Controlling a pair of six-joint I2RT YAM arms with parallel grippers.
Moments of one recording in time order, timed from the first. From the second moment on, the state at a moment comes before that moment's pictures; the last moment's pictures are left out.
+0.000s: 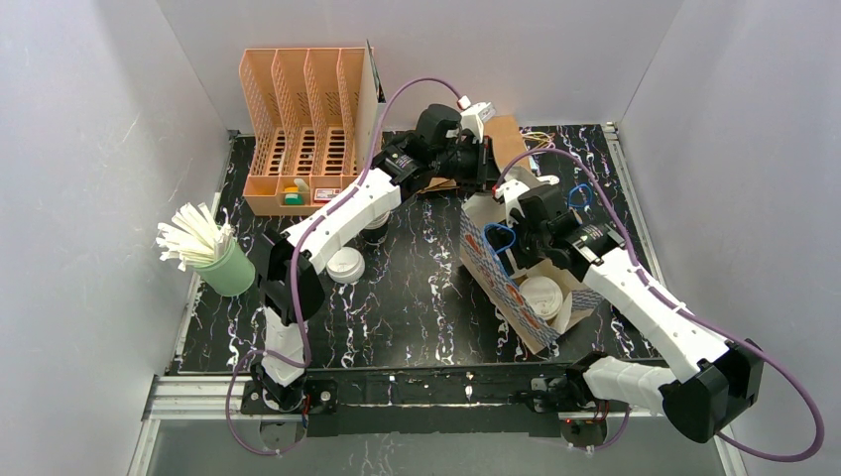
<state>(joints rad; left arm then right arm) -0.75 1.96 1.95 -0.45 0.49 -0.54 0.59 1.13 1.06 -0.81 0.02 -0.01</state>
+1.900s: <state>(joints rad) -0.71 1.93 1.81 -0.32 0.38 -0.54 0.59 1.34 1.04 -0.63 0.03 0.03</state>
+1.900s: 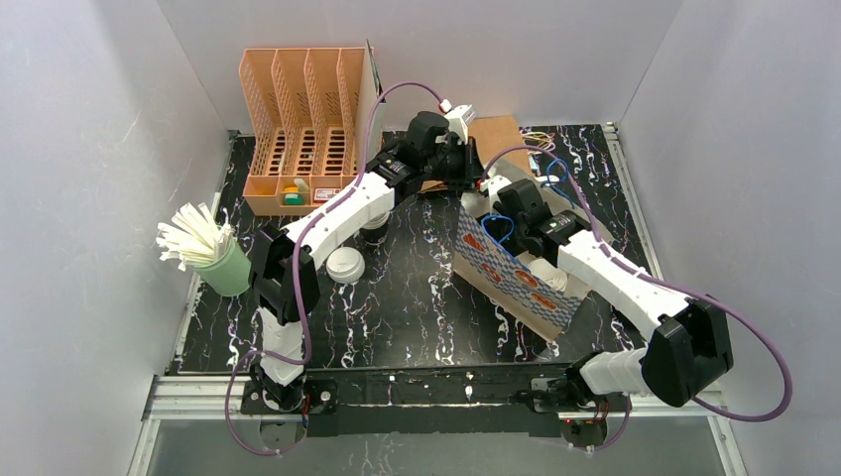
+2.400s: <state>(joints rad) -0.71 1.92 1.79 -0.32 0.37 -0.53 0.59 1.33 1.04 -0.62 0.04 0.03</state>
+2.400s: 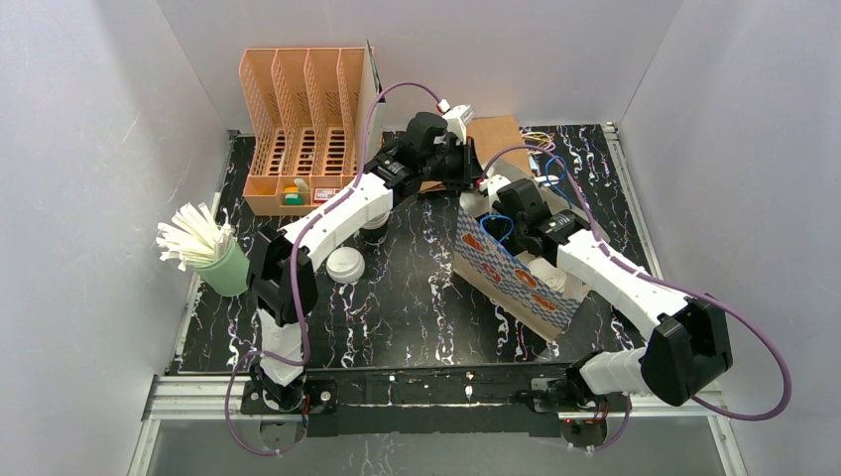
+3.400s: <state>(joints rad) -0.73 1.87 1.76 -0.35 0.35 -0.47 0.59 1.15 1.19 -0.73 0.02 0.02</state>
